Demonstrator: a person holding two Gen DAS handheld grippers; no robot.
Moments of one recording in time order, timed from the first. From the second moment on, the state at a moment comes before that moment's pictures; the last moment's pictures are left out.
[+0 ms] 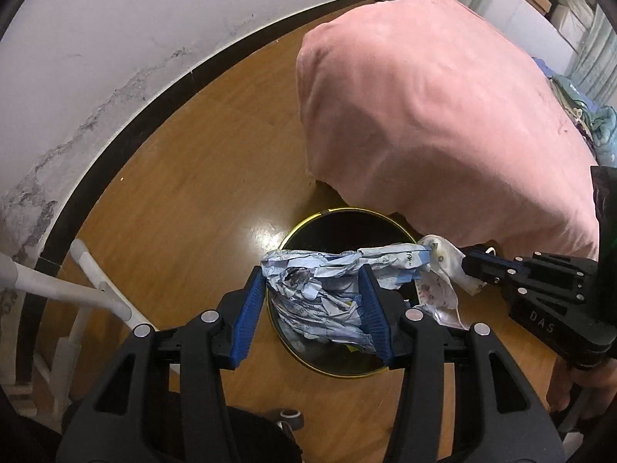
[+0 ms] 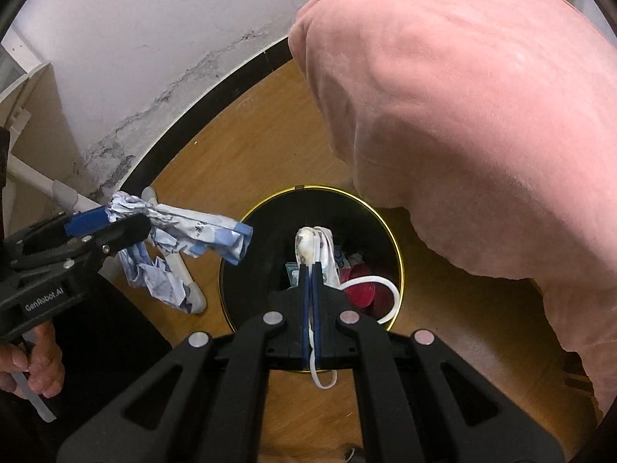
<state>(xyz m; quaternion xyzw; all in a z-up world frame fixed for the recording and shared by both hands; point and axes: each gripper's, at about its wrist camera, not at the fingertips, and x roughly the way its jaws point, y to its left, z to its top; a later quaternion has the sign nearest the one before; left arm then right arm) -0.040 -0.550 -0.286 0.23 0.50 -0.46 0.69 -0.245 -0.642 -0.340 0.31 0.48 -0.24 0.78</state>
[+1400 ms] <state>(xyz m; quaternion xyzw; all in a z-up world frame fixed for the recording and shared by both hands) -0.087 -0.518 -0.110 0.26 0.35 -0.56 0.70 -0.306 -0.630 -0.131 0.27 0.34 -0.30 0.85</state>
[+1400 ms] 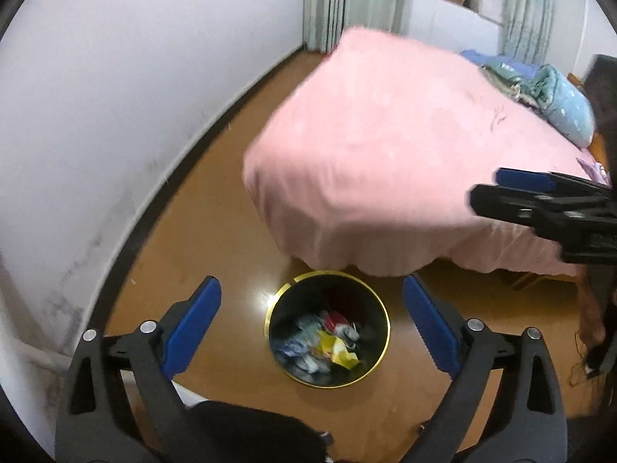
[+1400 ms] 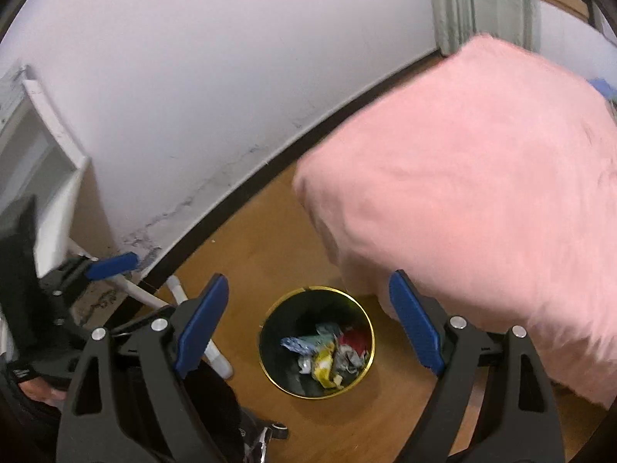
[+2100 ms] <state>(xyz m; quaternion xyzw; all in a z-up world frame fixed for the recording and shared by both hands) 0.158 -0.105 -0.018 0.16 0.37 -0.25 0.88 0.069 -0.303 -0.032 0.04 0.38 0.05 0.92</state>
